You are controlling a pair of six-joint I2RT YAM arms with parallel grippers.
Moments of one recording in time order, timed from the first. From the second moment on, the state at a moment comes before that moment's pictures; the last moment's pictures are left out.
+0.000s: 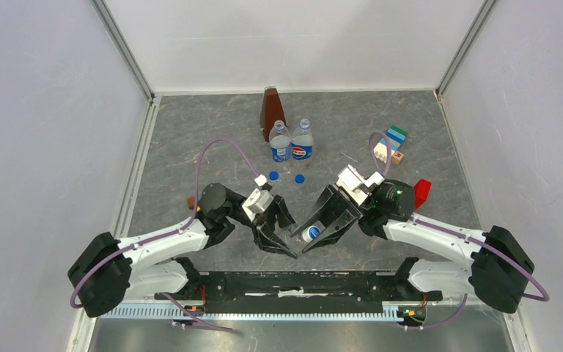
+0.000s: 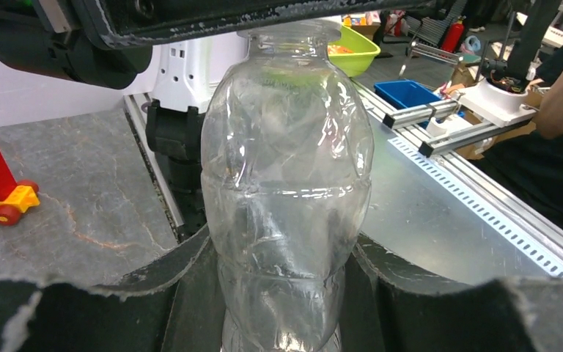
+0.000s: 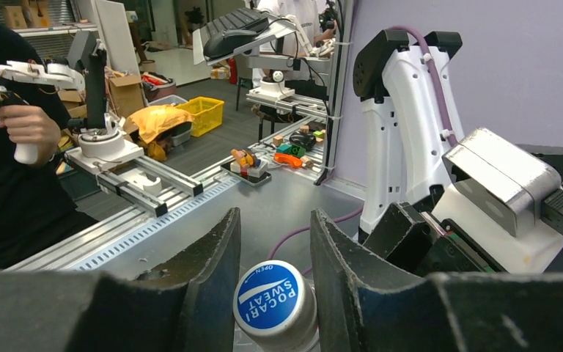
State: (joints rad) left arm -0.85 1.13 0.50 1.00 1.20 -0.45; right arm 0.89 1.19 0.67 1.50 -1.18 0.88
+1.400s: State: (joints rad) left arm -1.17 0.88 0.44 0.57 -0.13 0.10; right arm 0.84 1.01 0.43 1.21 -0.29 0.51
